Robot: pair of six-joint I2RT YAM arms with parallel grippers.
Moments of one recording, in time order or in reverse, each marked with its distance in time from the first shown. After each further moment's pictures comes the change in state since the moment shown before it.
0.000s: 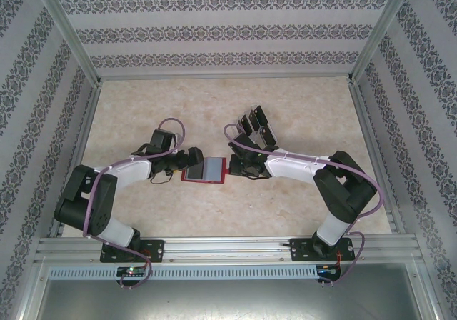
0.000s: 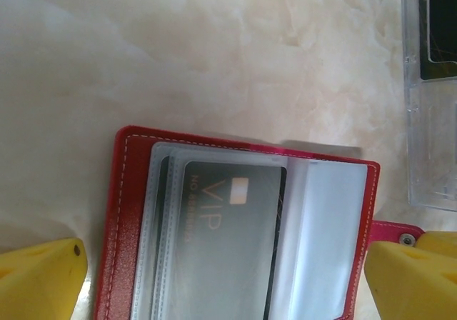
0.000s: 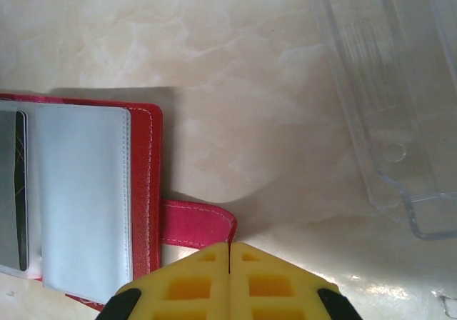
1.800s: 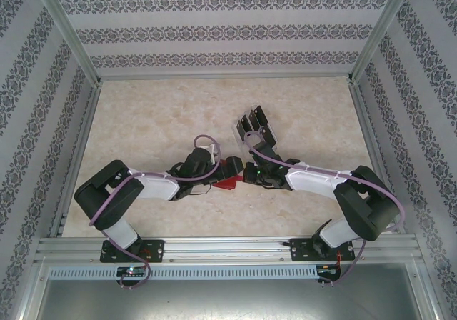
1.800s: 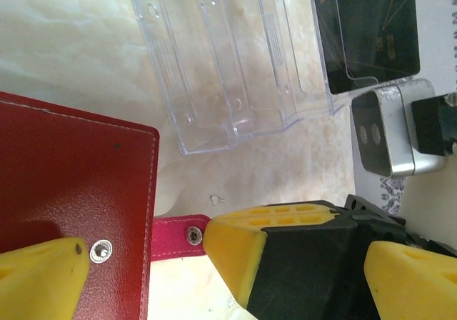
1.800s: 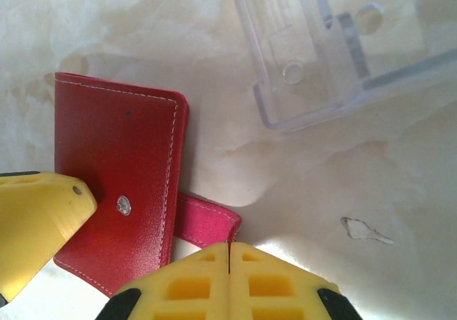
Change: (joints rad) left arm -0.450 0.127 -0.077 0.630 -0.153 -0.429; right arm -0.079 -0.201 -0.282 0.171 -0.122 -0.015
